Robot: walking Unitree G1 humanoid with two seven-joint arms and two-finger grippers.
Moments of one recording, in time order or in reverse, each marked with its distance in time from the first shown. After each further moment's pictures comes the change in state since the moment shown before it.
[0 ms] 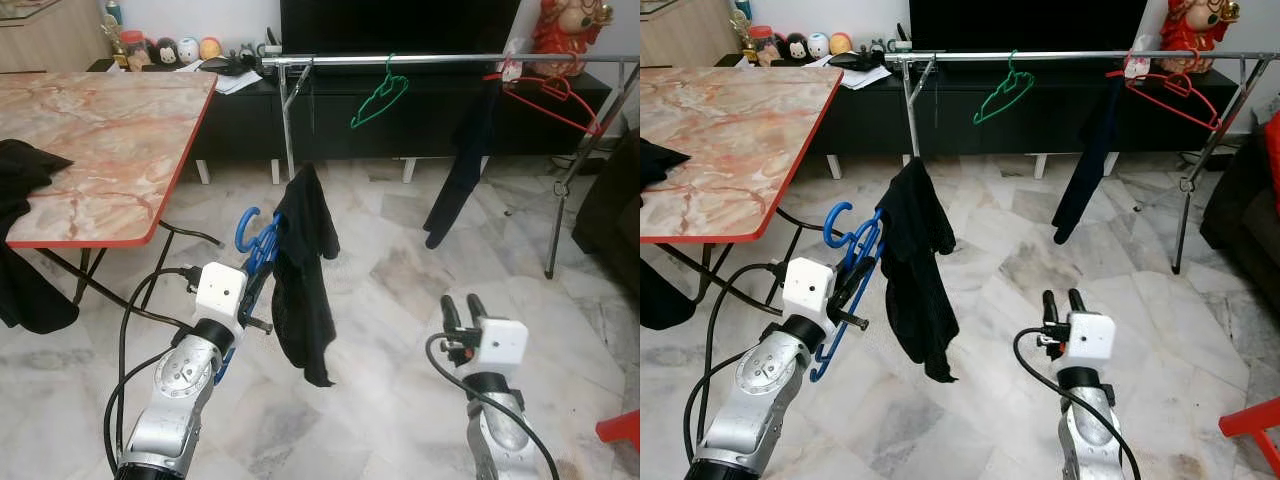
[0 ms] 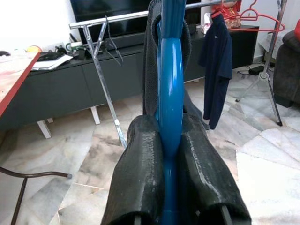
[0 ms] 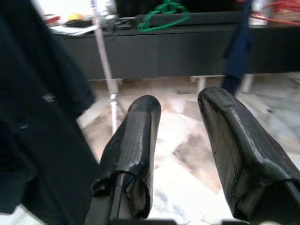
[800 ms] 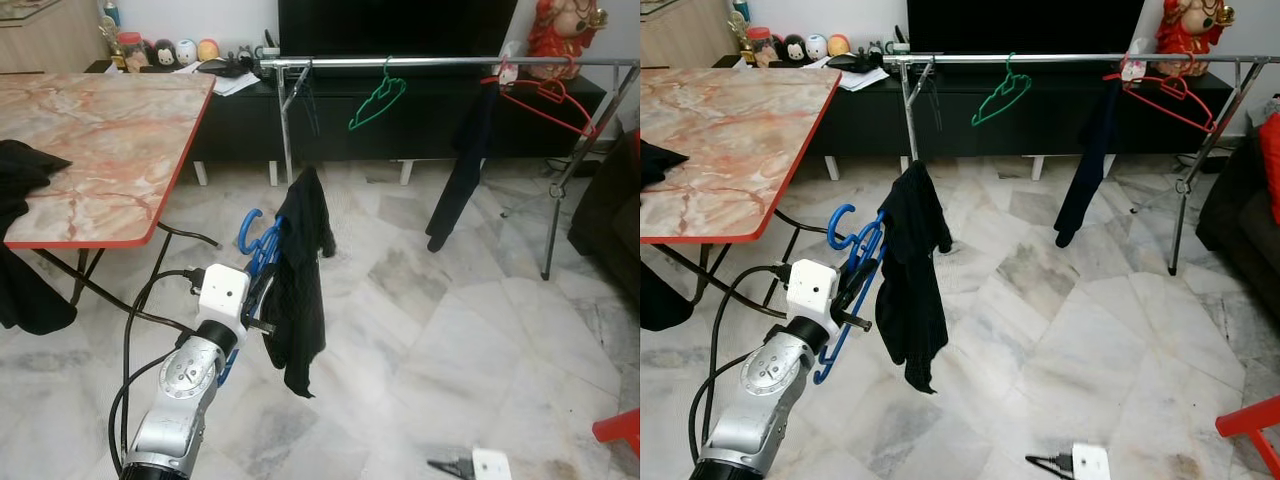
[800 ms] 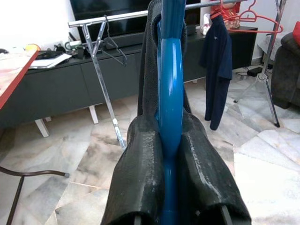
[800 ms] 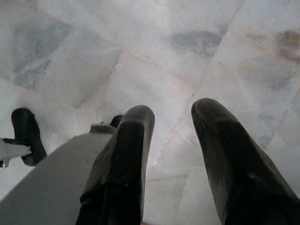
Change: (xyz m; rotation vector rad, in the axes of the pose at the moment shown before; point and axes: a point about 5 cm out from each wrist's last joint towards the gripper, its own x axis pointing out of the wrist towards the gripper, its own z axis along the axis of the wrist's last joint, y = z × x) left arm 0.001 -0.001 -0.003 -0.010 0.010 0.007; right arm -0.135 -0.026 -0.146 0.062 1.086 -0.195
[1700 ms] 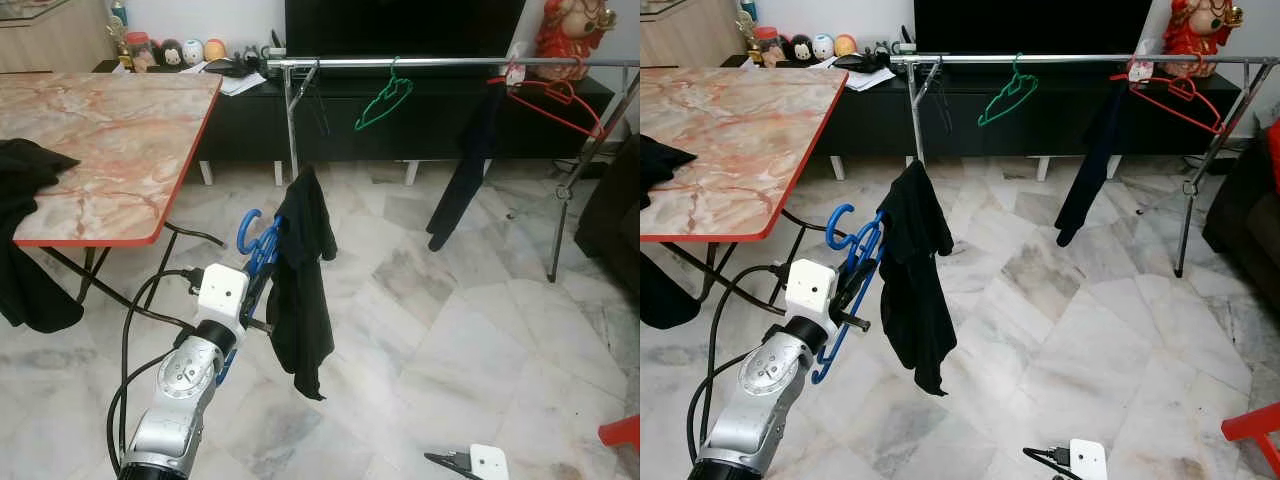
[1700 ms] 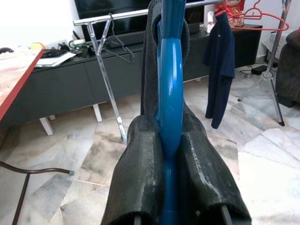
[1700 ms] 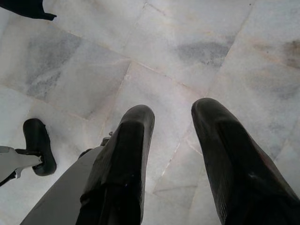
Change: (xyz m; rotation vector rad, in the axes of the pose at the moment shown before) left arm 0.000 0.001 0.000 0.005 0.001 -0.003; right arm 0.001 0.005 0.008 0.026 -0.040 0.009
